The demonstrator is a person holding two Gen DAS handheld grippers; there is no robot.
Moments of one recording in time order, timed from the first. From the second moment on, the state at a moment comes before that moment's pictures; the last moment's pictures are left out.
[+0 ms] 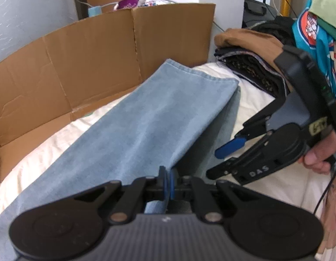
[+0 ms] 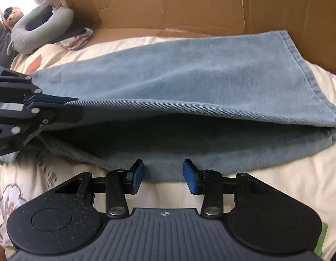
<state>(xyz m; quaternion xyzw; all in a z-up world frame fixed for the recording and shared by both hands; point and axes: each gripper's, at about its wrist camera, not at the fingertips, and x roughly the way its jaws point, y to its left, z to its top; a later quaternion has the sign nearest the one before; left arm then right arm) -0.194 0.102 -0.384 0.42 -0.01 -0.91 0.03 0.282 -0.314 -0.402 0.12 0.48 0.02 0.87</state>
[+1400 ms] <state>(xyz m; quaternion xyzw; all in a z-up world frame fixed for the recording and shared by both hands) -0.059 0.086 -0.412 0.48 -0.02 -0.86 0.17 0.293 -0.257 -0.358 -0.02 0.53 0.23 0.81</state>
